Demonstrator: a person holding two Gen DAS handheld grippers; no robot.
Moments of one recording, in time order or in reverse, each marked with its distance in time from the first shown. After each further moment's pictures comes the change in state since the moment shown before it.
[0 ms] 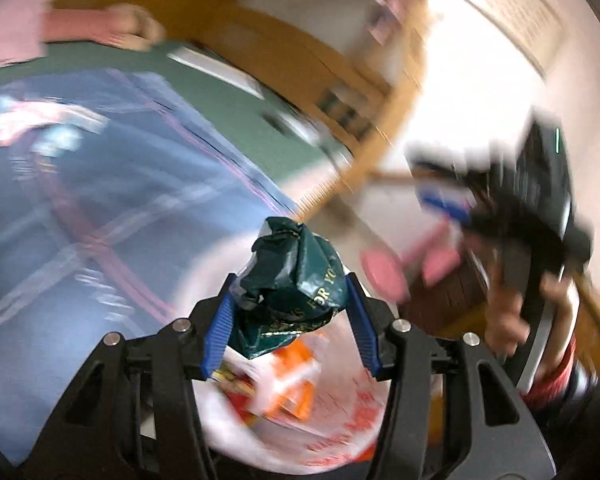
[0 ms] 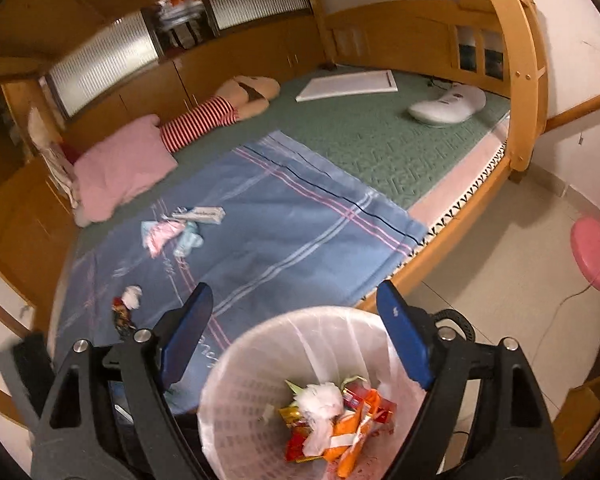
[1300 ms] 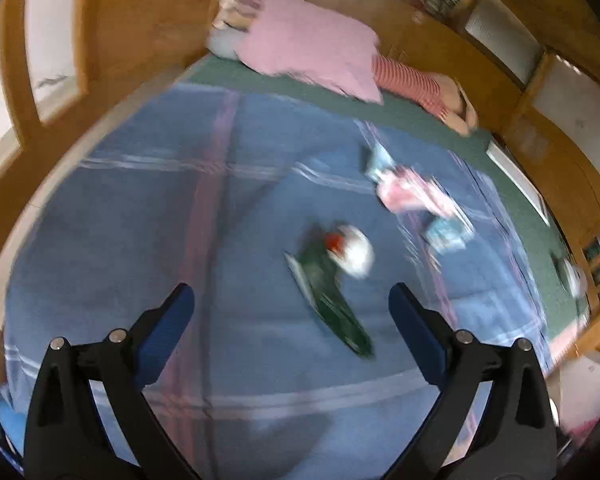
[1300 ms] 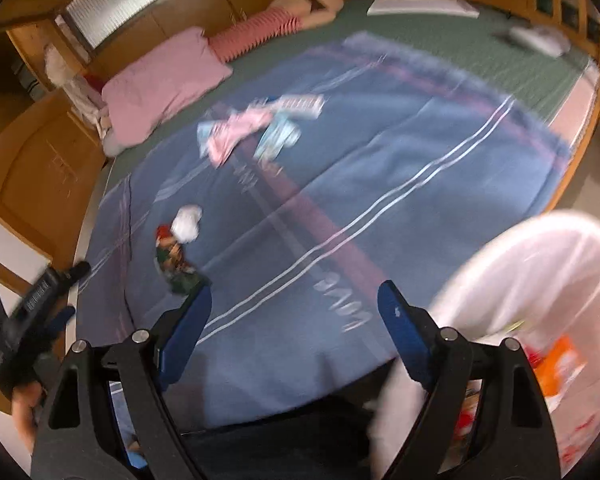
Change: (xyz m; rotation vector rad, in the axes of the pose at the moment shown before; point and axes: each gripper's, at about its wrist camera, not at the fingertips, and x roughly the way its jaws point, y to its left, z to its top) left arm -0.197 0.225 0.013 -0.555 -0.298 0.995; right arm 0.151 0.173 -0.089 -0.046 0.296 0.126
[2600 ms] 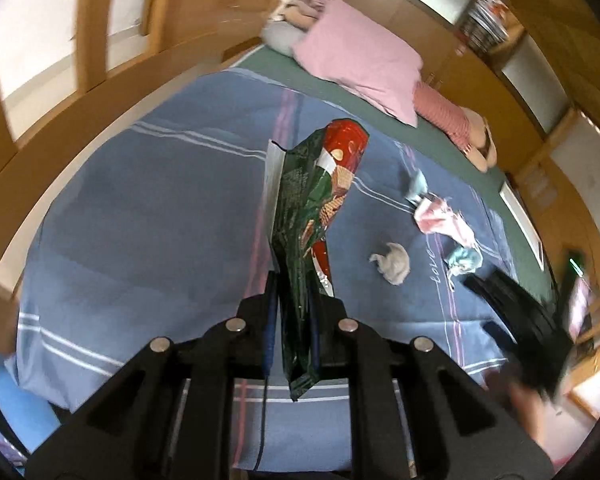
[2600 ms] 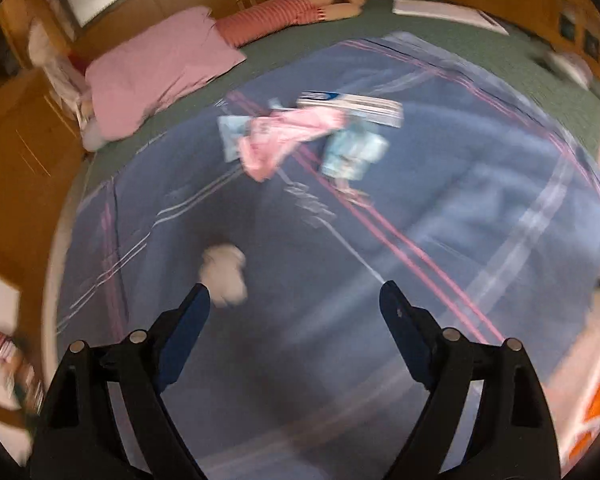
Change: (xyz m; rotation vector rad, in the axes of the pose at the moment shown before) left arm -0.023 0.066 -0.008 -0.179 0.040 -0.021; right arm 0.144 0.139 0.066 -0.078 -0.008 -0.131
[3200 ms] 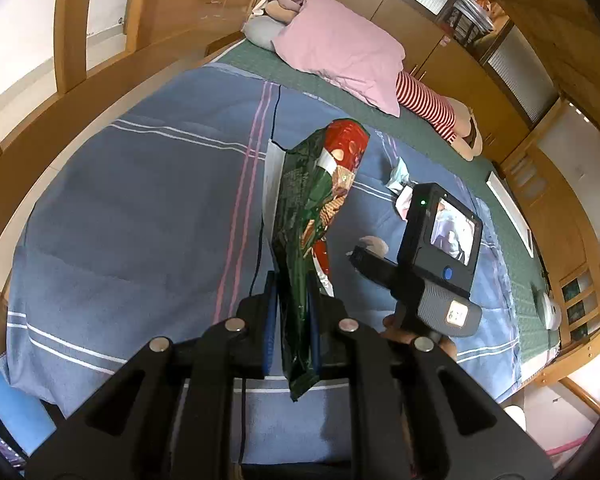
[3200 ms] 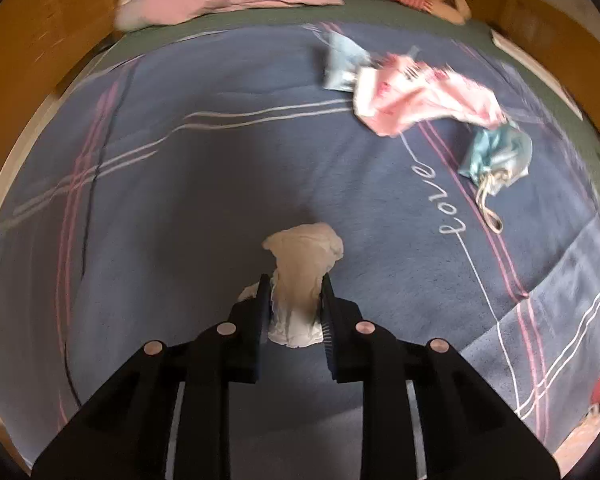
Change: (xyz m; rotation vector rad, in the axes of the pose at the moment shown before) left arm -0.003 -0.016 -0.007 0.048 0.026 -0.052; right arm 0.080 0.072 -0.024 -0.357 0.118 -0.033
